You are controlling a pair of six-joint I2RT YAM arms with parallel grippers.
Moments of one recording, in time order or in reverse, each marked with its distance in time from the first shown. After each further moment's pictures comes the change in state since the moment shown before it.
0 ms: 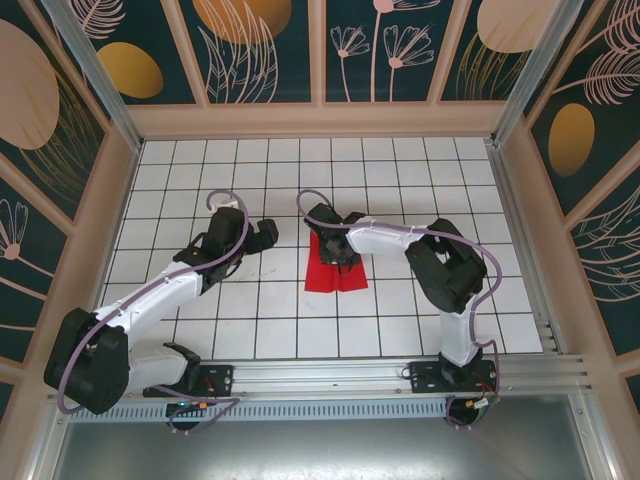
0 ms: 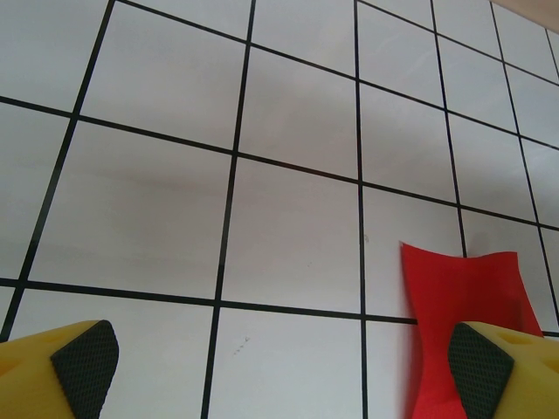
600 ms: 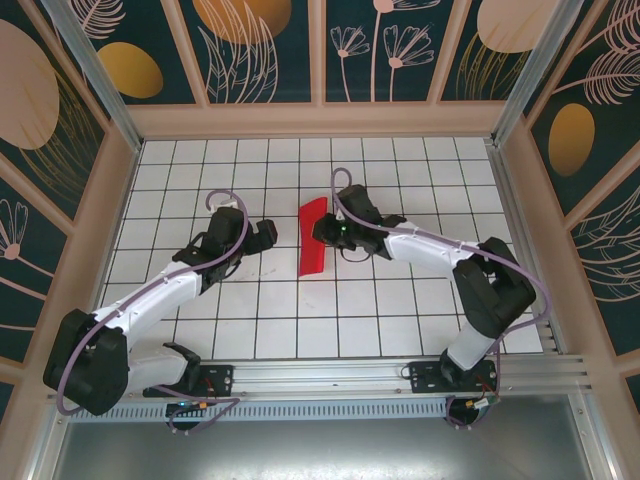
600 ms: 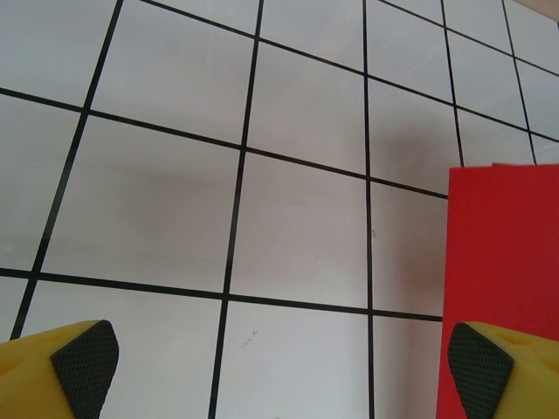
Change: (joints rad) left arm 0.000 -0.006 0.012 -0.031 -0.007 -0.001; right arm -0.118 -0.293 -0.247 0.515 -0.443 0.069
